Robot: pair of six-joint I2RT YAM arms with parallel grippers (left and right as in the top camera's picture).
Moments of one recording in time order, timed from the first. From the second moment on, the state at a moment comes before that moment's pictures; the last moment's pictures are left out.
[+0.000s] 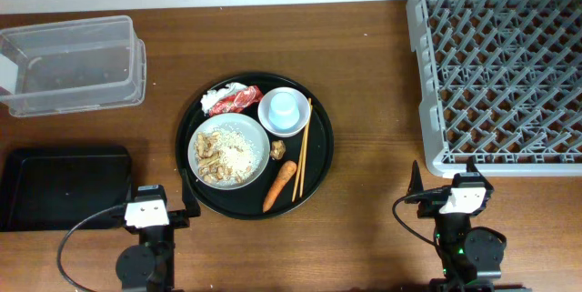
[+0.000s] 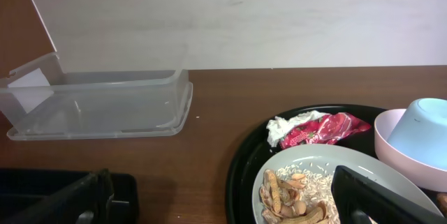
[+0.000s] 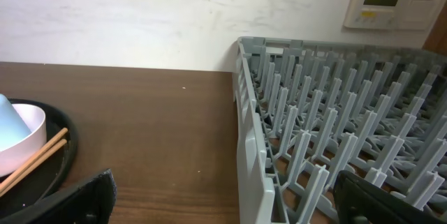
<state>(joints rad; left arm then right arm) 0.05 0.02 0.02 -0.08 -0.06 0.05 -0.03 0.01 0.01 -0.07 0.00 -0.05</state>
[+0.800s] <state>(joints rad) 0.05 0.02 0.02 0.30 0.97 -0.37 -0.03 0.01 0.01 -0.07 0.00 -0.05</state>
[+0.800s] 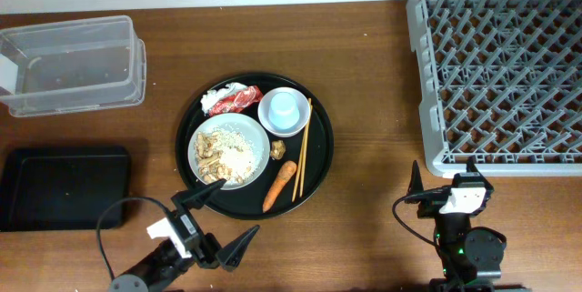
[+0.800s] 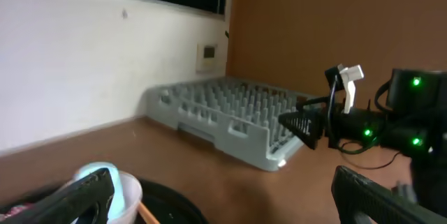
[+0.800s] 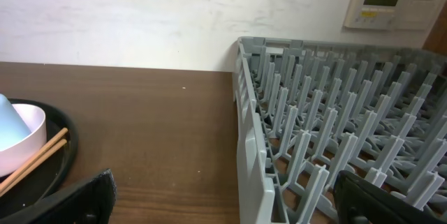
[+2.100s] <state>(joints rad) -0.44 1.33 1.18 -1.01 0.02 -0.23 -0.03 0.01 0.01 -0.07 0.00 -0.05</state>
